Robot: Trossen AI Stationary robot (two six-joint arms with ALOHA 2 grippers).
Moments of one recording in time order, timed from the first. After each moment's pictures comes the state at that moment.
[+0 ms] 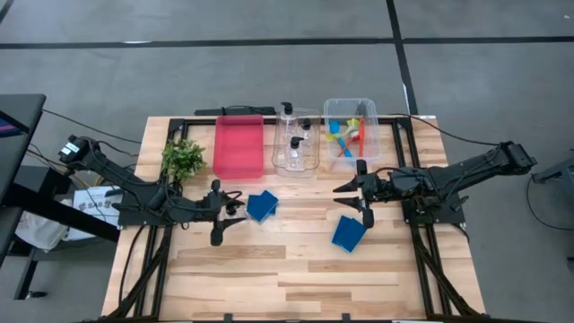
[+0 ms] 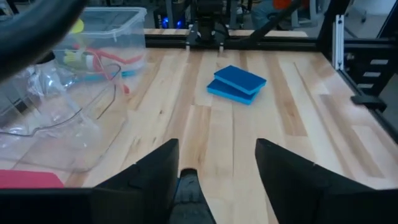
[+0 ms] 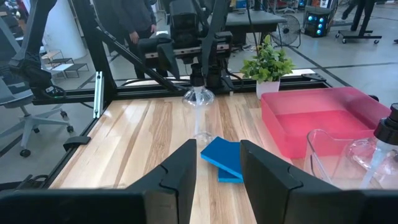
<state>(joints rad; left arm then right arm) -0.52 0.91 0.43 0.12 -0.57 -0.15 0.25 0.77 0.50 0.14 0.24 0.10</state>
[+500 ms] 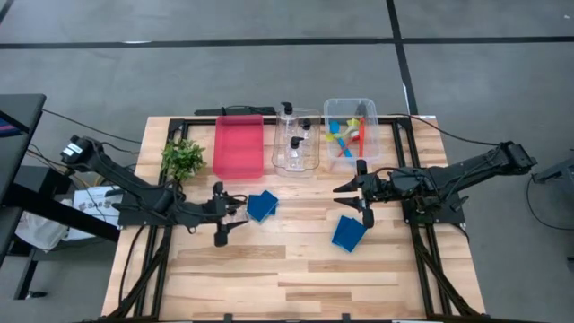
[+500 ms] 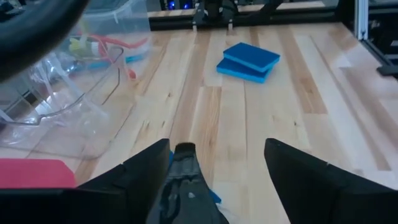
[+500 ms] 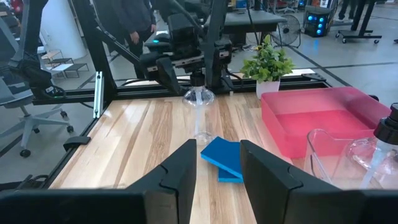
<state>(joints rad) -0.51 1.00 0.43 0.11 -0.60 -0.14 0.25 0.77 0.50 0.14 0.24 0.10</state>
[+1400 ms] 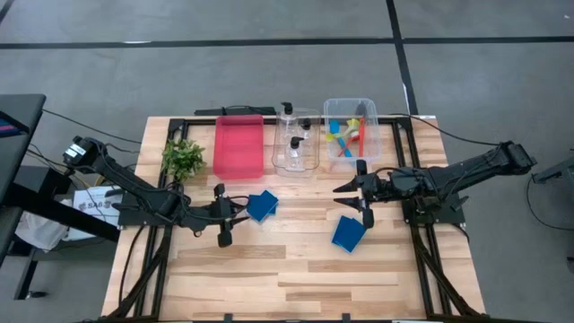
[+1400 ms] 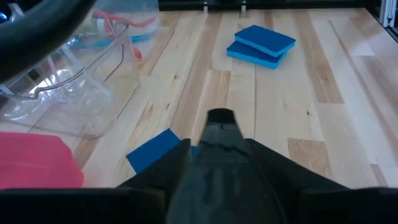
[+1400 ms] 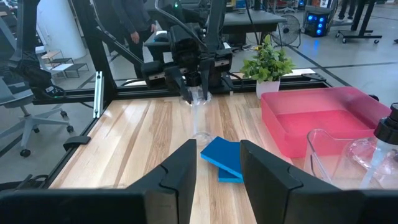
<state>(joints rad) -0.51 1.08 0.43 0.12 -0.63 -0.22 0.25 0.77 0.50 0.13 0.24 0.10</state>
